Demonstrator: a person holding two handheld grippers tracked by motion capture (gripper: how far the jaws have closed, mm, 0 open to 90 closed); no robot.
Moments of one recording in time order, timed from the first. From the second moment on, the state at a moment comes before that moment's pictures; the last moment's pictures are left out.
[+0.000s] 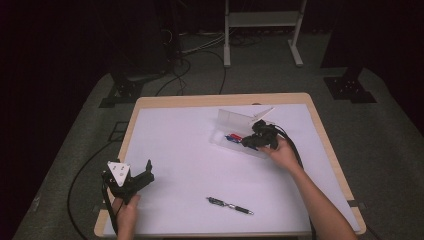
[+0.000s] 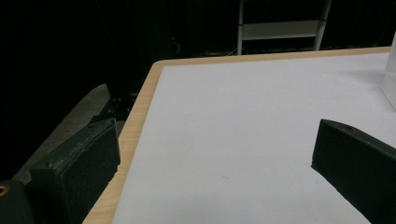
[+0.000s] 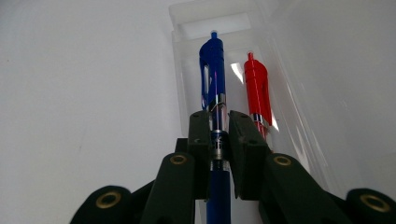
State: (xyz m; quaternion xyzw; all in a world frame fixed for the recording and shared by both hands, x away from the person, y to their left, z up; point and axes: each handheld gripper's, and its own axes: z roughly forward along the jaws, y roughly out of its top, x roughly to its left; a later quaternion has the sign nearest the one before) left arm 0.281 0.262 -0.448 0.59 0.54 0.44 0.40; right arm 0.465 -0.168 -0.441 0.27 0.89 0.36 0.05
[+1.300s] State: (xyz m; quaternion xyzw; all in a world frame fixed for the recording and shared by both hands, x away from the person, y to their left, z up) left arm 0.280 0.262 -0.448 0.59 0.54 0.44 0.40; right arm 0.407 -0.170 -0.421 0.24 0.88 0.40 0.02
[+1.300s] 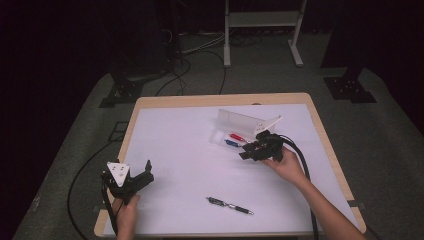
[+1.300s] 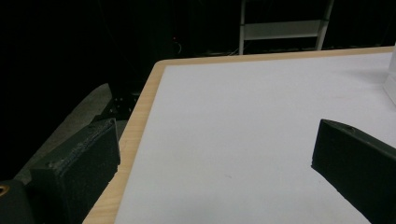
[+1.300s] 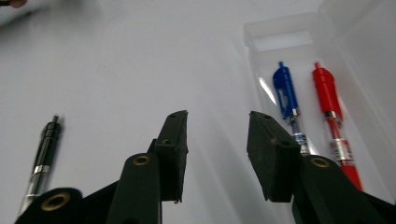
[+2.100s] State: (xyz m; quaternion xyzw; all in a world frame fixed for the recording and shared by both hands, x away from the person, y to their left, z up) left arm 0.279 0.261 -0.448 0.59 0.54 0.44 0.40; right arm 0.346 -0.154 -0.416 0.20 0.89 0.41 0.02
